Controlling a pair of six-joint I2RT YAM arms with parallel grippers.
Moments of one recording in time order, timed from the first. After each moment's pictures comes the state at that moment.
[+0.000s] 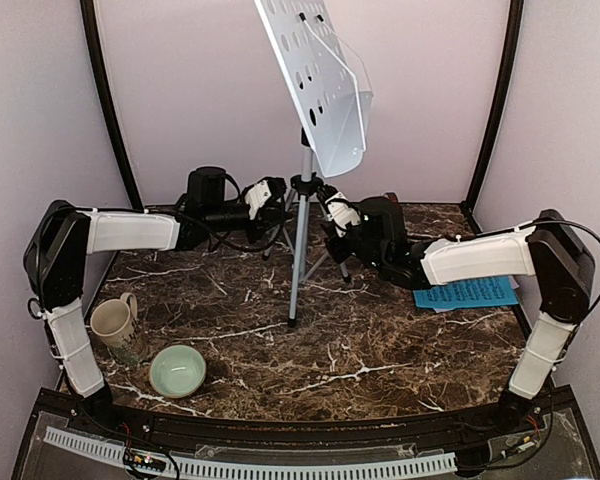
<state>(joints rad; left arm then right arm) -0.52 1.85 1.27 0.30 0.52 0.60 0.81 1.76 1.08 0.42 0.26 -0.23</state>
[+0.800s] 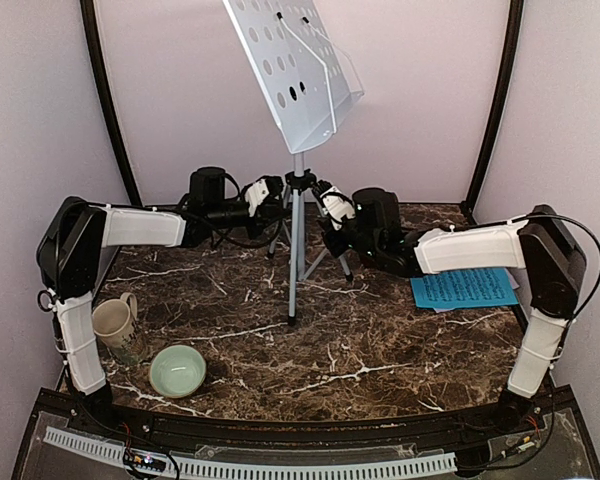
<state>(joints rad) -0.48 1.96 1.34 0.36 0.58 0.61 0.78 1.81 1.18 0.33 0.21 -0.23</state>
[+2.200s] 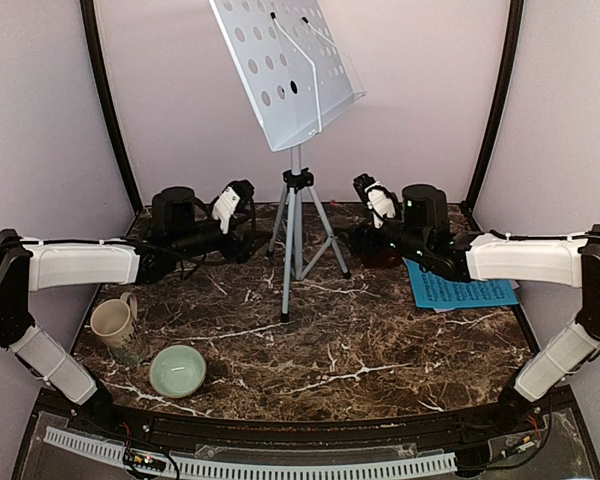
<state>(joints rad) -0.56 1.51 0.92 0.36 0.29 0.28 0.70 1.51 0.97 0.28 -0.01 -0.10</state>
